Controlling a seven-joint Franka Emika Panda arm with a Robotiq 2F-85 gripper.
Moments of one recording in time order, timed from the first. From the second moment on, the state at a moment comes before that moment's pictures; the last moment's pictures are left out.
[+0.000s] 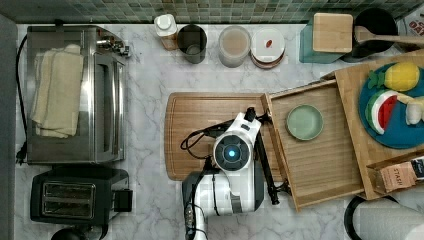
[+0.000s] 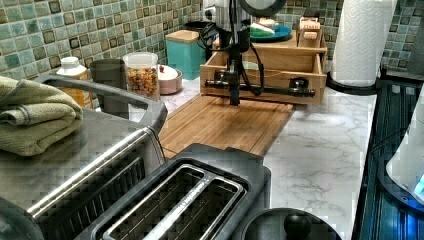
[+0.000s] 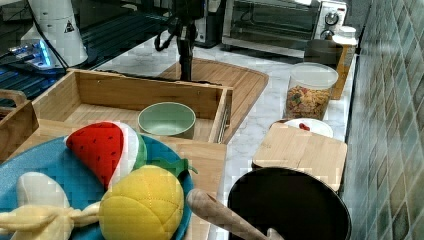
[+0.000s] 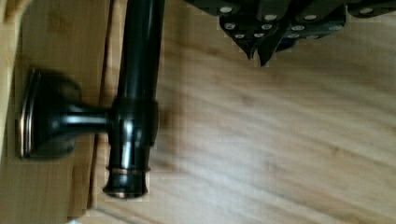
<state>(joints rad) -0.05 0.04 0.01 -2.54 -0.20 1.03 -0.98</state>
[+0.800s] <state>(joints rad) -0.09 0.04 -0.06 -2.57 -0.20 0.94 -1.06</state>
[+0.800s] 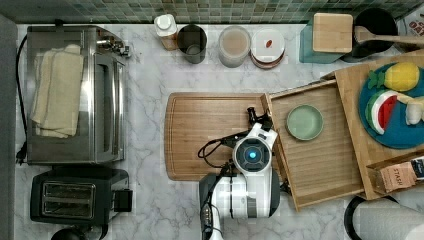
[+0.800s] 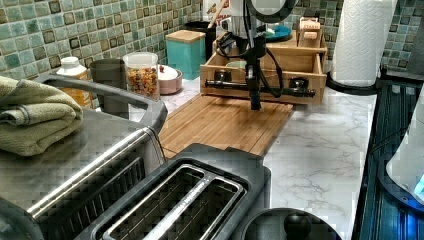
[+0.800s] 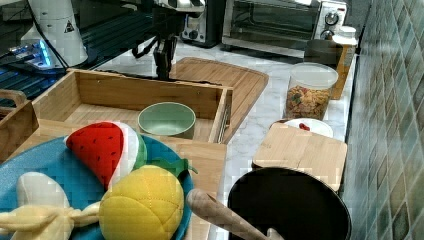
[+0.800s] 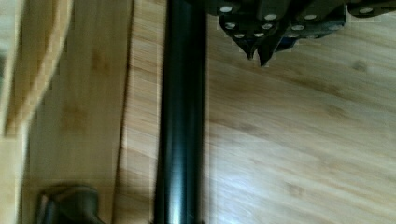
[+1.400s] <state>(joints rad) -0.13 0.02 -0.10 -2.56 -0.19 0.93 -1.26</state>
